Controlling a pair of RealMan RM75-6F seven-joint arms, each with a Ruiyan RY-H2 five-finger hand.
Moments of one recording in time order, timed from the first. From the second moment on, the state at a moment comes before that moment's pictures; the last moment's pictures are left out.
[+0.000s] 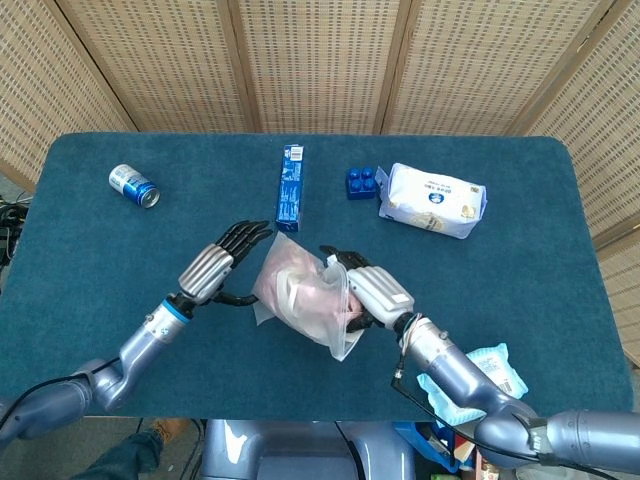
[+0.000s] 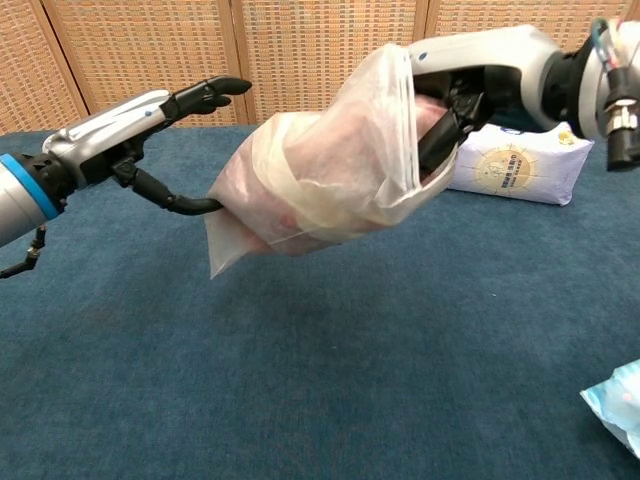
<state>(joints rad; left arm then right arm) -0.76 -1.66 0.01 -1.02 1.60 1.31 -0.57 0.89 -1.23 0.23 -2.00 -0.90 0.88 -0.04</state>
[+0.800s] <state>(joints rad) -0.78 -1.54 0.07 -1.06 1.64 1.09 -0.51 0.89 -1.31 0.17 -1.89 -0.87 0.84 -0.08</state>
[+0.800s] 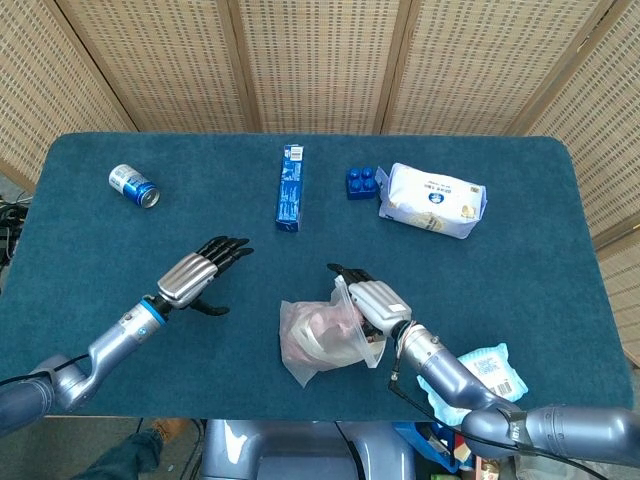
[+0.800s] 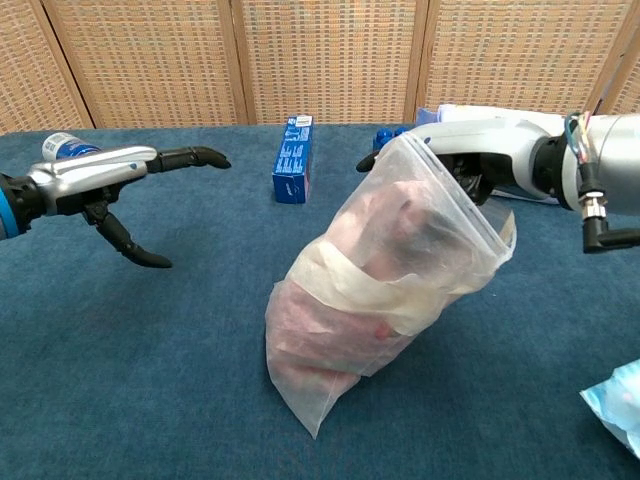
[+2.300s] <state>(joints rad) -0.96 -1.78 0.00 -0.94 1.57 0.80 -0.34 0.84 -1.25 0.19 -1.90 -0.91 0.82 -0.02</state>
